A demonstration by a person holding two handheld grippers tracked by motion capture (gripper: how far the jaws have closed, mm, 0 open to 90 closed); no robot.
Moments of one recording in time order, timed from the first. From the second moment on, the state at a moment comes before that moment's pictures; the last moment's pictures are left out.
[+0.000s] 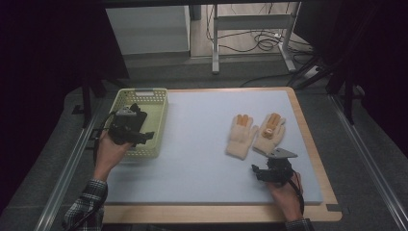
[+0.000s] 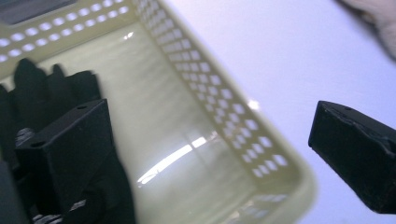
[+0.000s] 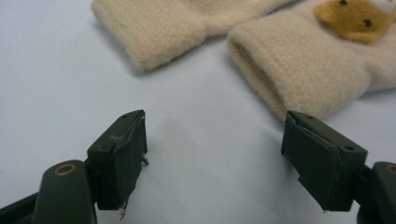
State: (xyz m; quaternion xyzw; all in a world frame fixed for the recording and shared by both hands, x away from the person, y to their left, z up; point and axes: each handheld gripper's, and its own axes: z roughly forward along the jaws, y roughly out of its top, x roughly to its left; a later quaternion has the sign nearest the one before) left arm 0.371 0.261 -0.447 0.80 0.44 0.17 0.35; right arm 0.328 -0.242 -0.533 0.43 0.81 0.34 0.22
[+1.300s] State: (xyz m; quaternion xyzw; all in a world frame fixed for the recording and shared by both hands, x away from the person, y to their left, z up) left arm 0.288 0.169 -0.539 0.83 0.37 0.15 0.38; right arm 0.333 -0.242 -0.532 0.42 0.81 0.34 0.21
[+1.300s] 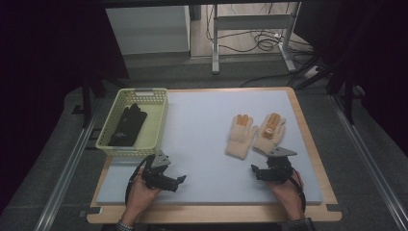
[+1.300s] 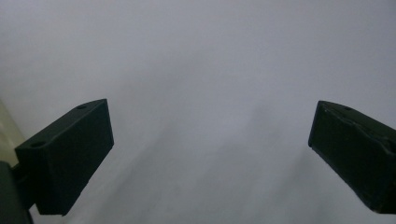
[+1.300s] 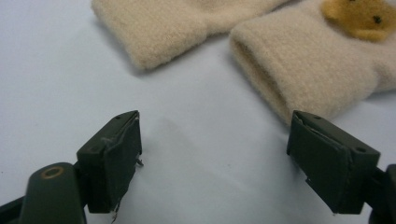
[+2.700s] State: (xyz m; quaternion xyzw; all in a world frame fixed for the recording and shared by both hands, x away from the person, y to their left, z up) left arm 0.289 0.170 -0.552 0.84 0.38 0.14 0.35; right arm 0.421 -0.185 -0.493 0.37 0.83 0.35 0.21
